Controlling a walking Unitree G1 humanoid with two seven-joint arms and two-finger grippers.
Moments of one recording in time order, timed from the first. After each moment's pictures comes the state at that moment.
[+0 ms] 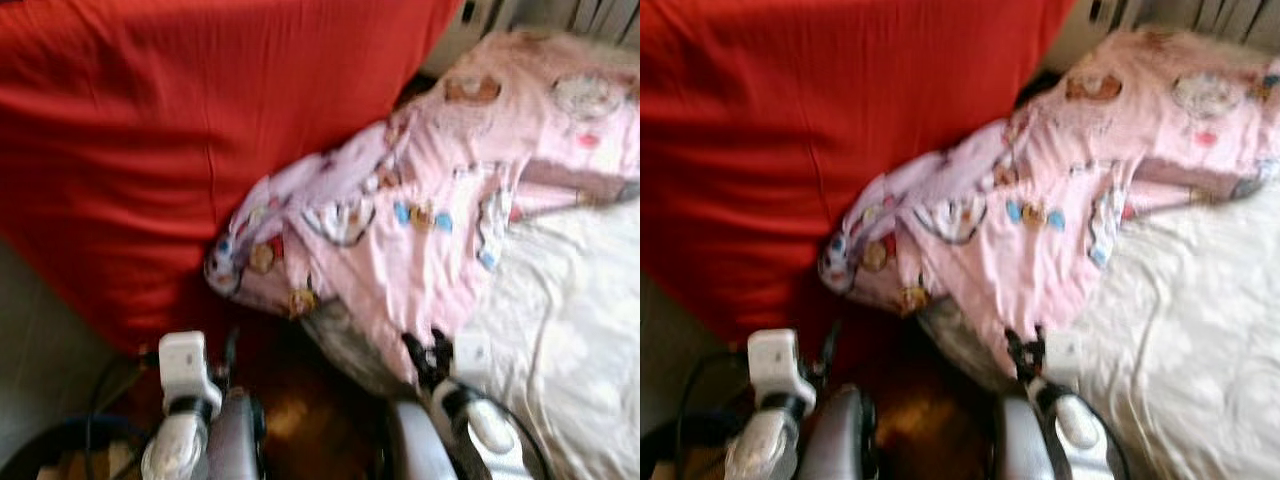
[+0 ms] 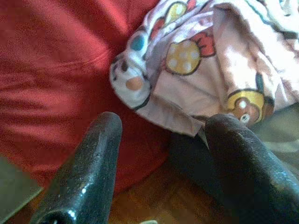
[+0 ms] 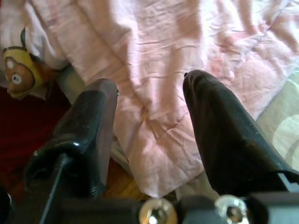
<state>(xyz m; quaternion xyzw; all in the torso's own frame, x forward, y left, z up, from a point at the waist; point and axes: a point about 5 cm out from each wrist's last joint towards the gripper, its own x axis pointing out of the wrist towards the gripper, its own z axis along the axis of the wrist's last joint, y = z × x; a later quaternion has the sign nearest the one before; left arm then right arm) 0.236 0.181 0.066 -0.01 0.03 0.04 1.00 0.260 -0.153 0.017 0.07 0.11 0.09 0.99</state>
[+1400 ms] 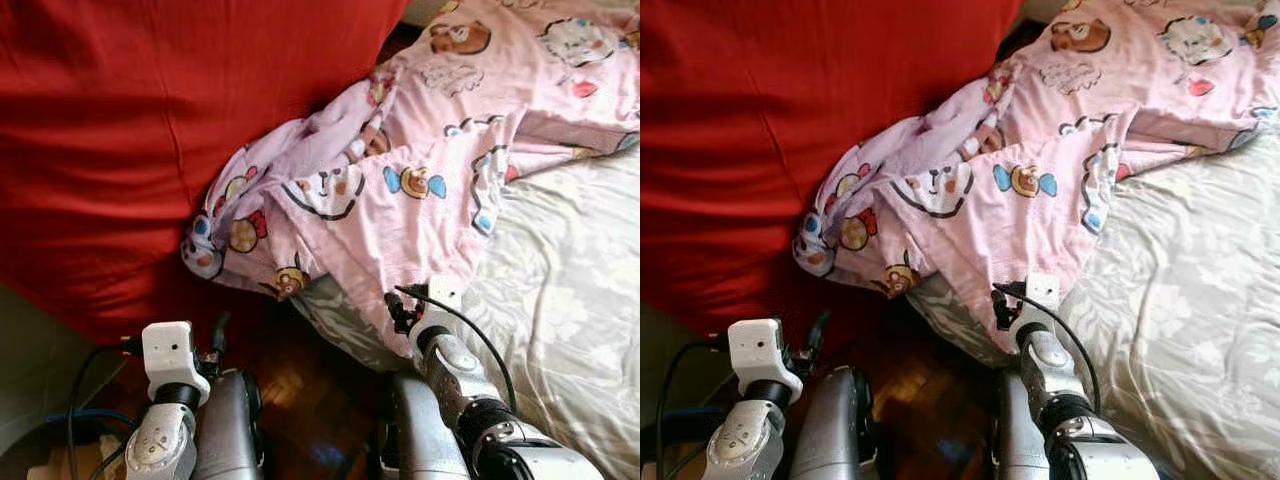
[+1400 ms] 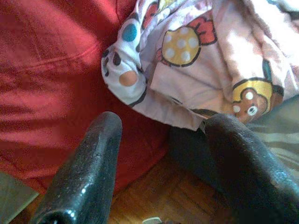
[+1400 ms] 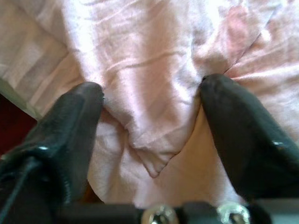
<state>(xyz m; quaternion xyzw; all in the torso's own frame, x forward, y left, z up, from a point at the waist) 0.234 0.190 0.091 0.00 0.01 0.05 1.00 0.335 -0.136 0.039 0.10 0.18 0.03 0.98</state>
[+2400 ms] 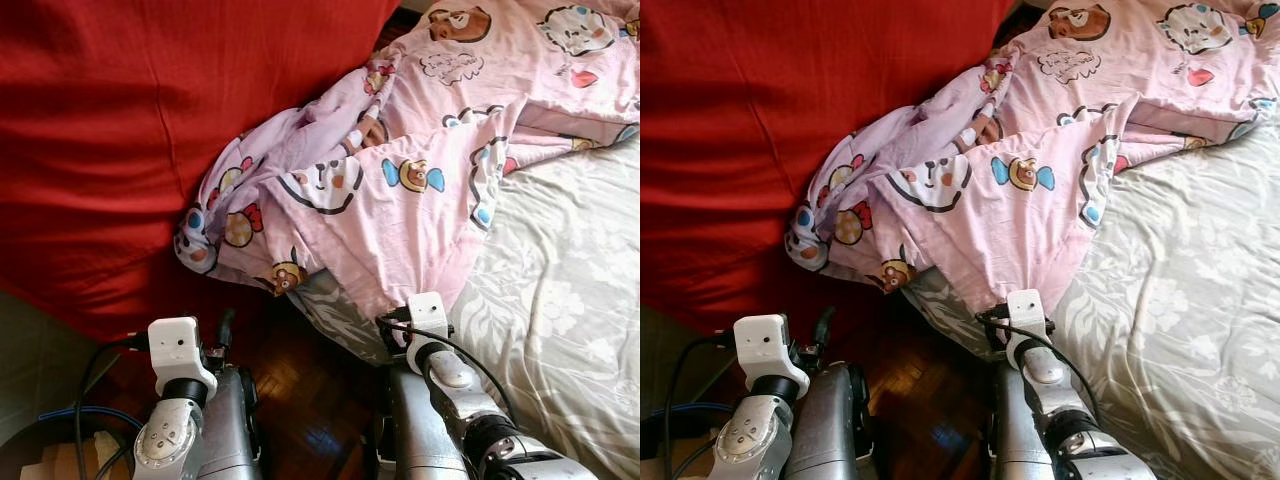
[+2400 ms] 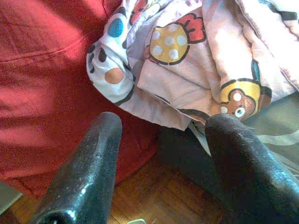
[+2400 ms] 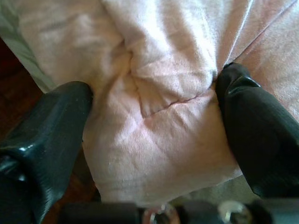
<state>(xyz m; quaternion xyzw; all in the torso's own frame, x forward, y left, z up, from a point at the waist) 0.239 0.180 0.093 -0.02 0.00 0.05 1.00 0.318 -0.135 0.018 -0.07 0.22 0.08 0.97</state>
